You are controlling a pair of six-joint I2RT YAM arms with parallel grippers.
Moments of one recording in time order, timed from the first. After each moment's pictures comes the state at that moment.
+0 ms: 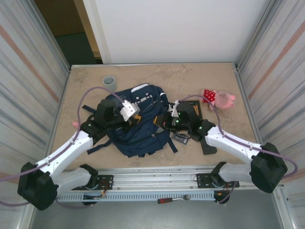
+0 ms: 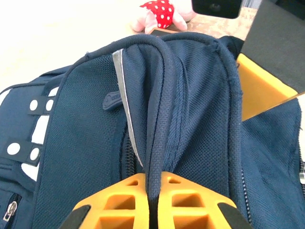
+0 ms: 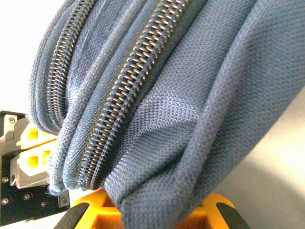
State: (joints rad) left arm -0.53 1.08 0.74 -0.20 0.42 0.31; right arm 0.76 1.21 0.73 -0.02 -0.33 1.19
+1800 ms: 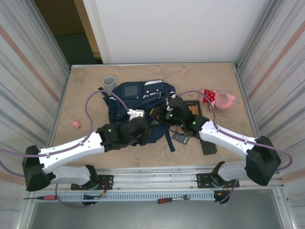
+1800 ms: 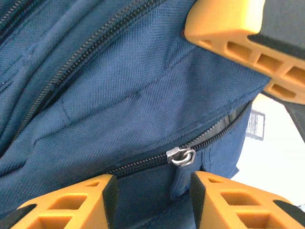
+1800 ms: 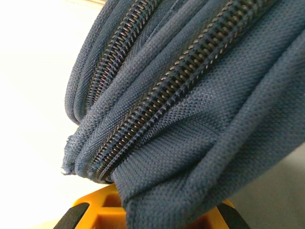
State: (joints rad) left arm -1.10 1.20 1.00 -0.71 -0.40 -0.77; right arm 0.81 1.31 0.88 -0.03 -0.15 1.25
